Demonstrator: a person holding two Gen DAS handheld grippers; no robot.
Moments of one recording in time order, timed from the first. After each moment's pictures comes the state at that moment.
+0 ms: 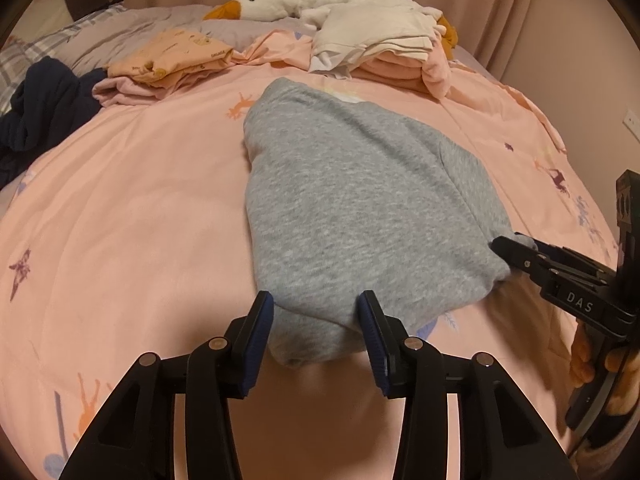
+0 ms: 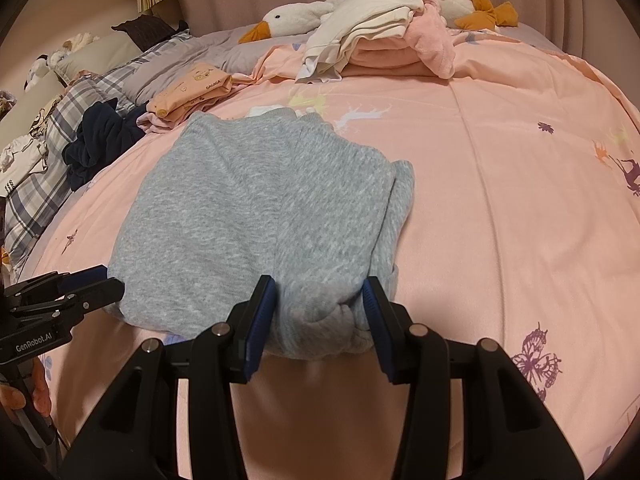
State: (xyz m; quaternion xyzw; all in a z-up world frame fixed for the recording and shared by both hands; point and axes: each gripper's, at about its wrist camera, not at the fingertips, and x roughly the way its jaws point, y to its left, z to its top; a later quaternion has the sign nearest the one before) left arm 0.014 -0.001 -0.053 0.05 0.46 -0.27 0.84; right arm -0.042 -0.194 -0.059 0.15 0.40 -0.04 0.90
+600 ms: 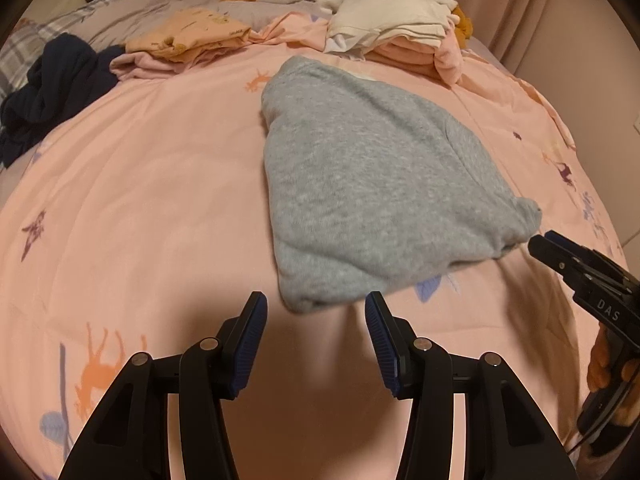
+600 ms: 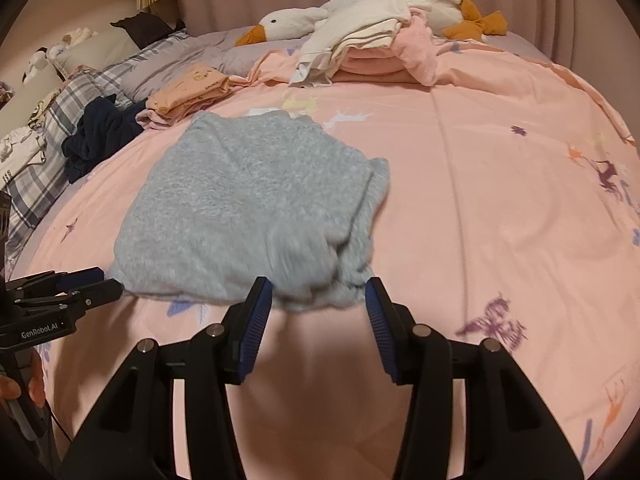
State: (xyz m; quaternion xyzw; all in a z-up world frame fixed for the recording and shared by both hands) left arm -0.008 0.012 -0.052 0.05 0.50 -0.24 0.83; right arm -0.080 -0.188 -0.043 0.13 0.40 -0.06 0.90
